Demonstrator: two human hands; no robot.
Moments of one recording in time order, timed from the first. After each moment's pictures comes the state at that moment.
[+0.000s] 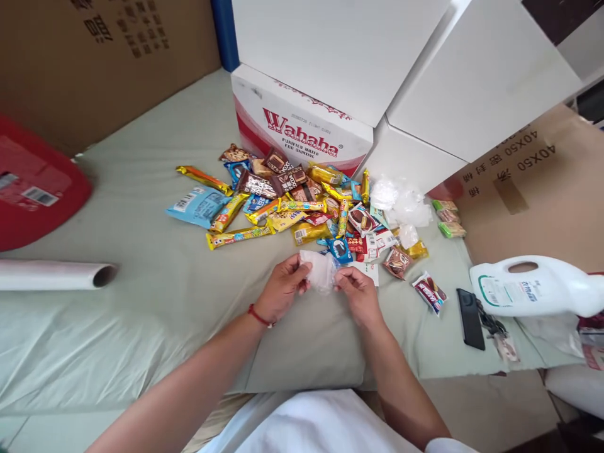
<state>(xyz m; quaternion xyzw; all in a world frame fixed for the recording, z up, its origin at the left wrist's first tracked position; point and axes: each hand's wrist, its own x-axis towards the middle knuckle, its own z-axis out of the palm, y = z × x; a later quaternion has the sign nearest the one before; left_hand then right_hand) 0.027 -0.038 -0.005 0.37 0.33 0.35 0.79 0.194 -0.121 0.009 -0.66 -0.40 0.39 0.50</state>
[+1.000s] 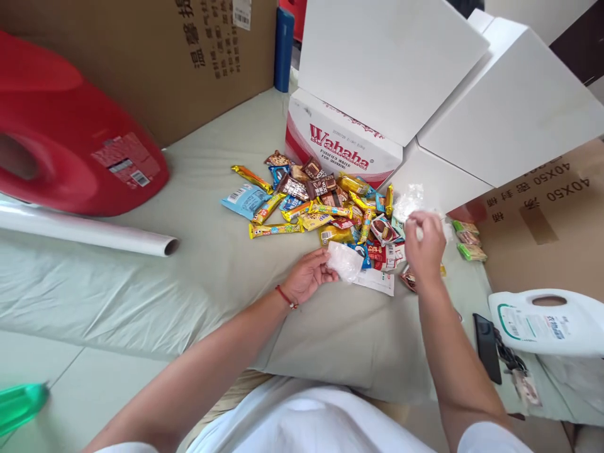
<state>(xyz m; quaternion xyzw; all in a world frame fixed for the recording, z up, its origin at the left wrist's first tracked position) 0.025 -0.027 -0.003 0.23 0.22 0.36 0.88 0.281 -0.034 0.105 -0.69 -0.64 -0.10 0.33</state>
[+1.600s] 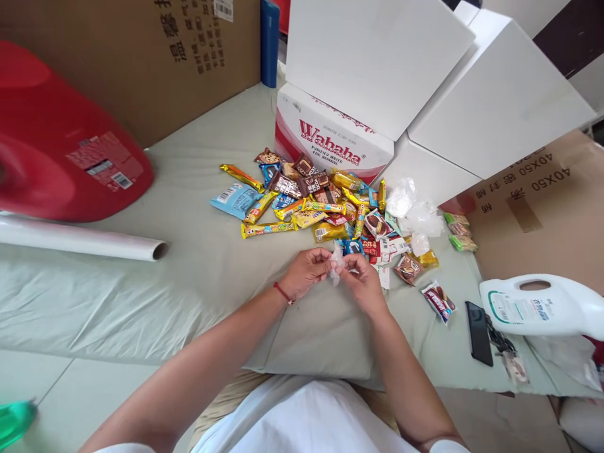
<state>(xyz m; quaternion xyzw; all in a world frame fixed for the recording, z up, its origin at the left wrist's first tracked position) 0.026 -0.024 -0.005 0.37 0.28 0.34 0.81 0.181 -0.098 0.039 -0.64 -0.48 0.40 0.45</state>
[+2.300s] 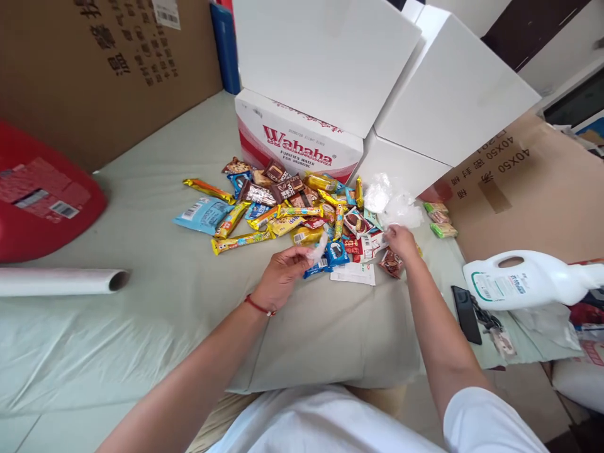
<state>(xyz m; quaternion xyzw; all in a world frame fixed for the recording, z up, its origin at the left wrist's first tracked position) 0.021 -0.021 0.027 0.38 0.29 0.42 0.77 0.370 -0.042 0.064 -0.84 -0.46 -0.01 0.29</state>
